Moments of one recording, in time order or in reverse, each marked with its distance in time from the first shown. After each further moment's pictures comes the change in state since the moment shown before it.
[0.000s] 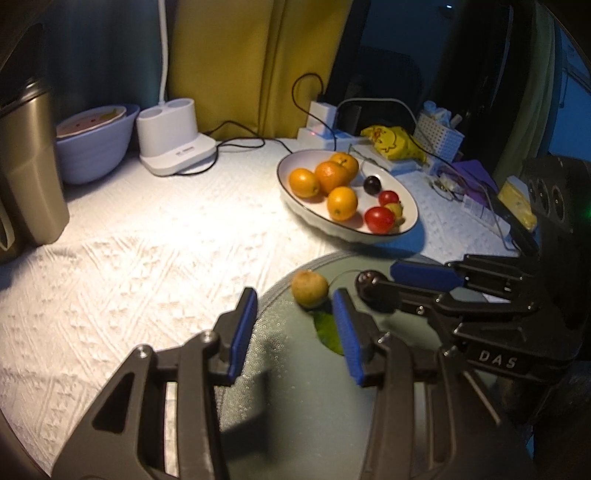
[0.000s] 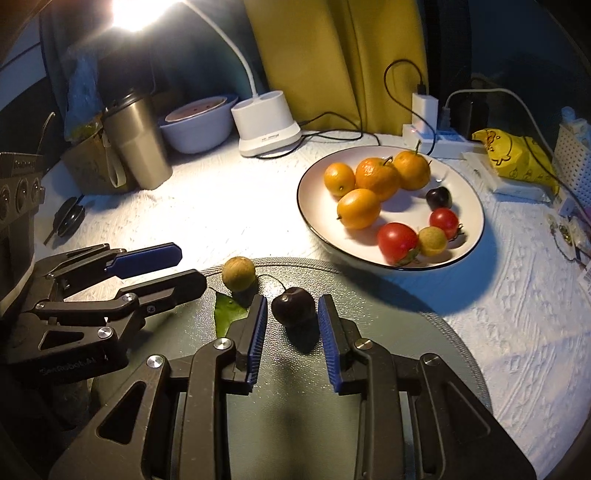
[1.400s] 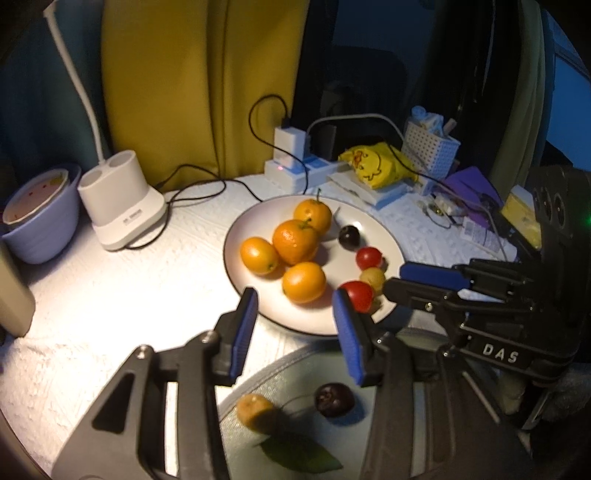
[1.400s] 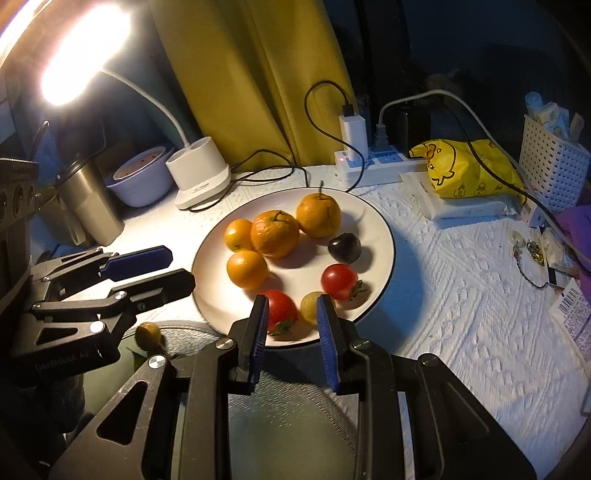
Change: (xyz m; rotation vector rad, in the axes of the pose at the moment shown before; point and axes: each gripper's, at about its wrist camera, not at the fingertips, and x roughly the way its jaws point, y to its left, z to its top) left arm 0.042 -0.047 0.069 0.087 -0.032 -0.001; right arm -0.011 -0.086 0.032 0.091 -0.094 -0.040
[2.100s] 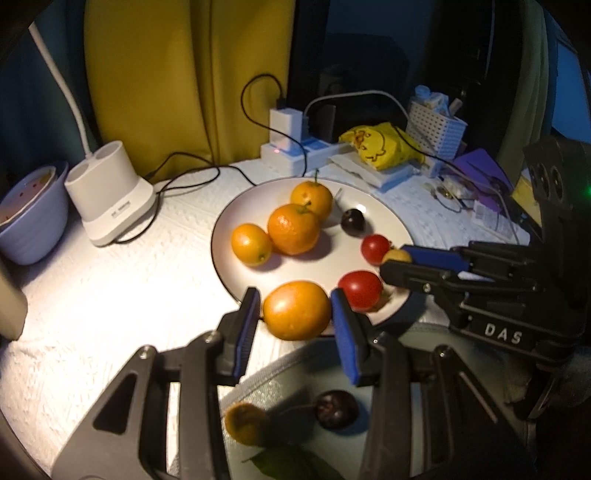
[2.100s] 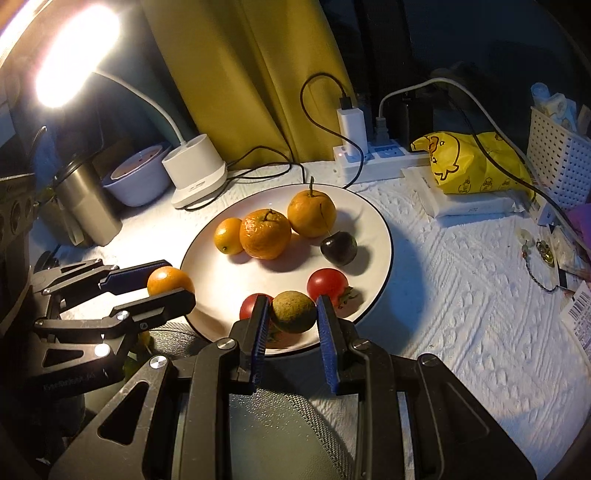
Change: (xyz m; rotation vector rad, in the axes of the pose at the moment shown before) left arm 0.029 -0.008 -0.002 0.029 0.054 0.023; right arm 0.015 -0.015 0.003 0.008 0.012 0.024
